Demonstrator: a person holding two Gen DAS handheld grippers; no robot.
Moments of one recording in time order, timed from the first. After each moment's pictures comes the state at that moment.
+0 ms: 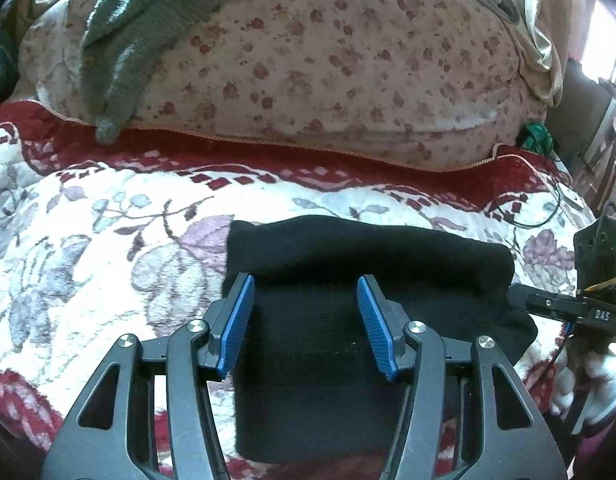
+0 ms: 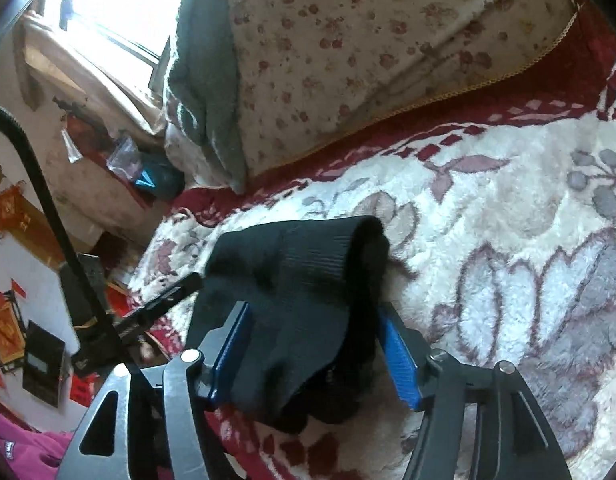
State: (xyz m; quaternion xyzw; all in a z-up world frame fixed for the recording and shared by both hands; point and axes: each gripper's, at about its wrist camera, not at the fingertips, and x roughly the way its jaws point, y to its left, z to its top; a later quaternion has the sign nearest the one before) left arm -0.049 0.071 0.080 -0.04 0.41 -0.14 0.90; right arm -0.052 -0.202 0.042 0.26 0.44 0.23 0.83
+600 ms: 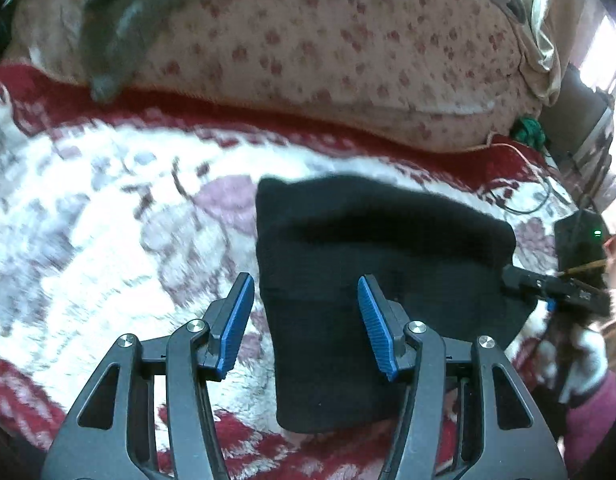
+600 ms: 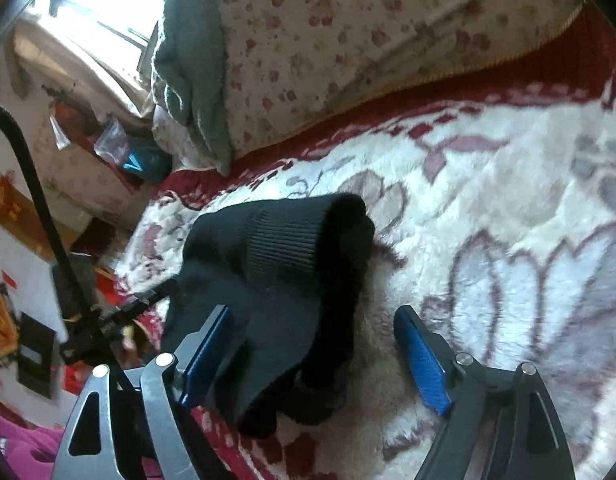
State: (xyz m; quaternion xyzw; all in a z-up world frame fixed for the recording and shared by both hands) left arm -0.044 0.110 0.054 -0.09 0.46 -0.18 0.86; right arm -0.036 -0.201 0.019 0.26 0.47 0.24 0.81
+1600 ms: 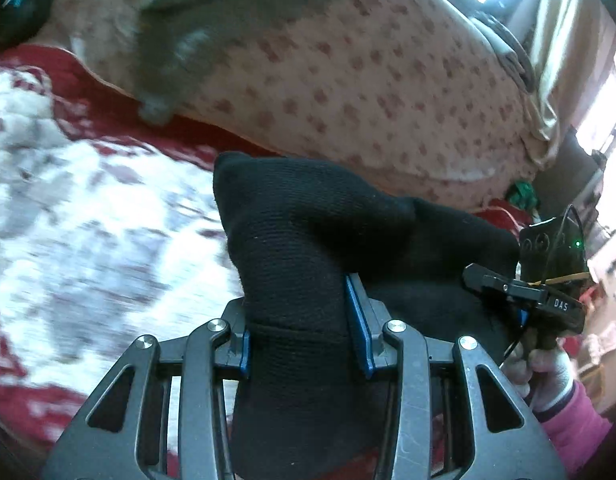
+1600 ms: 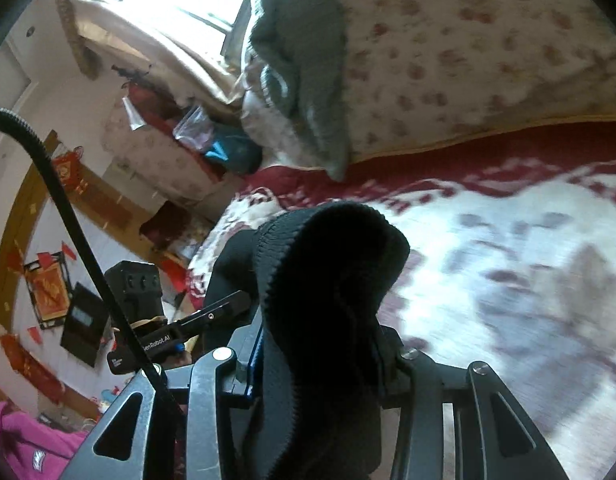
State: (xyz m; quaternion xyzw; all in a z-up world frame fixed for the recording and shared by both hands) left arm -0.037 0.208 0.106 -0.15 0.41 -0.16 0.89; right arm 0.021 -0.063 0.064 0.27 0.42 0.38 0.78
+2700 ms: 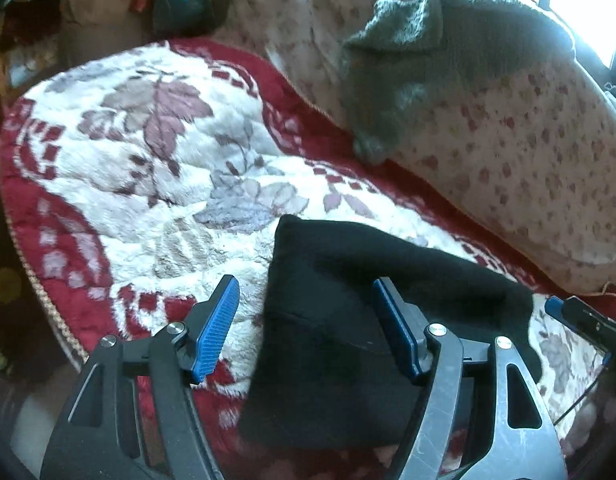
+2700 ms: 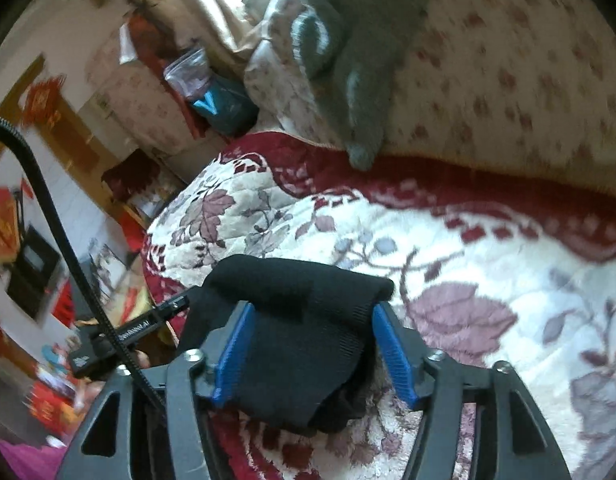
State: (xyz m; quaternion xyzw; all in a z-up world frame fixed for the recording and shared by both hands) left arm -0.074 0.326 0.088 -0.15 0.38 0.12 0.91; right arm 0.054 0.074 0.075 0.12 0.42 0.36 0.82
